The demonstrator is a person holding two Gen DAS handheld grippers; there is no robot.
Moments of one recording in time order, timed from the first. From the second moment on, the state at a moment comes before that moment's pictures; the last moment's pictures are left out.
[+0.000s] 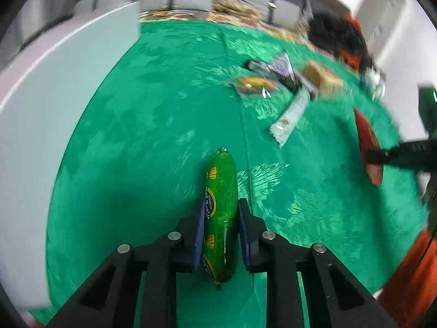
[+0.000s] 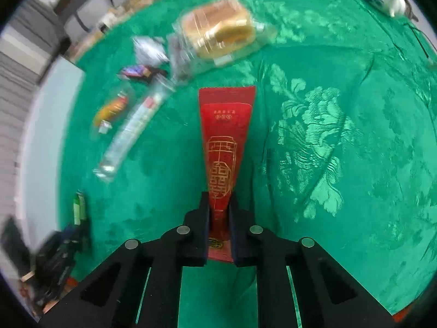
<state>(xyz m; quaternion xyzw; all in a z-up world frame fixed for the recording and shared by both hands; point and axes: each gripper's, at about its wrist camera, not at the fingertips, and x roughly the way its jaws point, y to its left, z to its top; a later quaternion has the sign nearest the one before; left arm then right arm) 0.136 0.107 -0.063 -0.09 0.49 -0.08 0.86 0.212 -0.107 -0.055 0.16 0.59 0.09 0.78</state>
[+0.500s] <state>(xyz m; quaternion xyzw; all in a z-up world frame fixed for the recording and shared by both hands) 0.087 0.127 0.005 -0.22 0.41 -0.13 0.88 0.159 -0.110 -0.023 0.19 0.56 0.17 0.79</state>
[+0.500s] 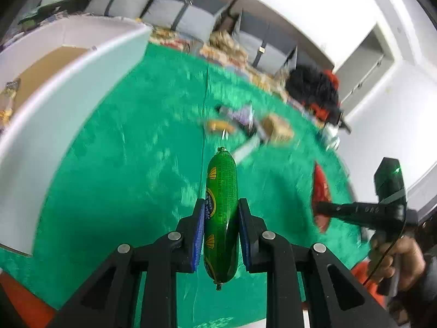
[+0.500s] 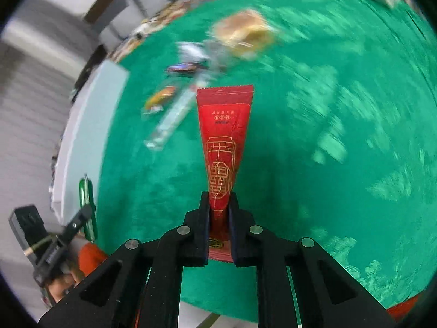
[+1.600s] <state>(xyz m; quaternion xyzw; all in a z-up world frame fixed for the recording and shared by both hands) 0.052 0.205 0.037 -0.11 0.40 -0.04 0.91 0.148 -0.080 -0.068 -0.15 0.44 0.09 0.88</state>
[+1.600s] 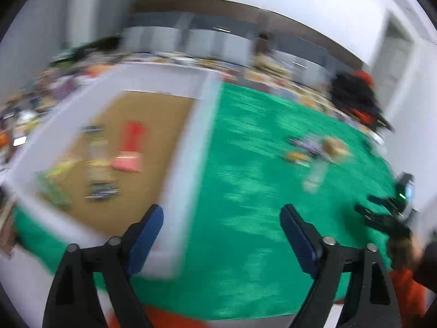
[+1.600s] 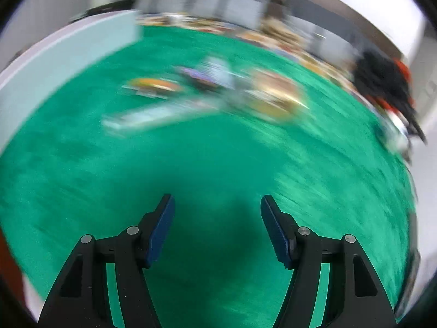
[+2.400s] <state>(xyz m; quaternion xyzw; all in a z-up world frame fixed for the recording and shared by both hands) 0.189 0.088 -0.080 -0.01 0.46 -0.01 0.89 0.166 -0.191 -0.088 -0.01 0.44 0.00 0.90</state>
